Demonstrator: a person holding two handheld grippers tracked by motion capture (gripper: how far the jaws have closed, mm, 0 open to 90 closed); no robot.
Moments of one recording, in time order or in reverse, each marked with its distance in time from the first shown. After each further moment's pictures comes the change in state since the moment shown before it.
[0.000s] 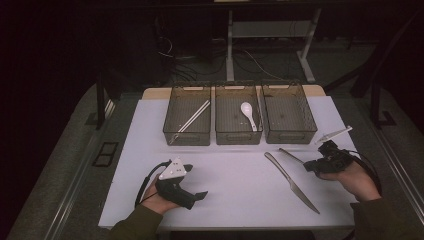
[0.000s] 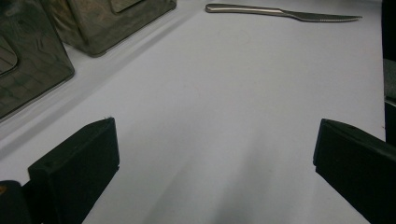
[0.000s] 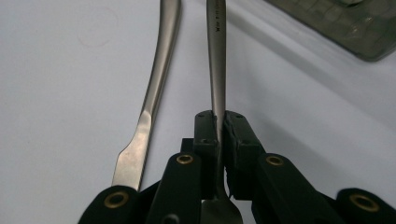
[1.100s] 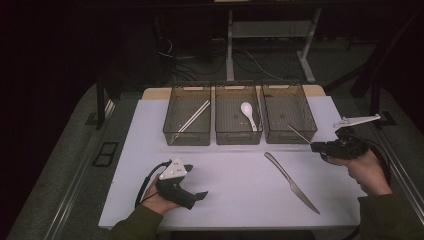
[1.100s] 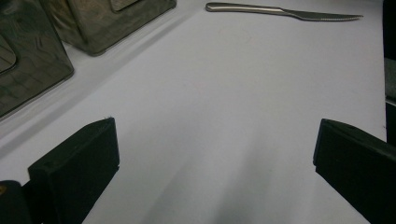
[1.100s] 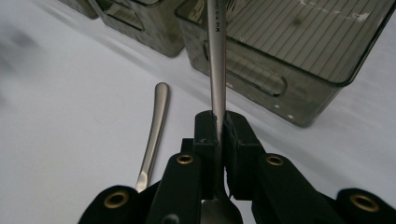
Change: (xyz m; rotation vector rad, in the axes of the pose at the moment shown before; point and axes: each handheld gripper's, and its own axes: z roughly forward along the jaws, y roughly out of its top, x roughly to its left) left arm 0.000 0.000 0.001 0.002 0.002 -0.007; right arm -0.016 0.015 -0.040 -0.242 0.001 0.058
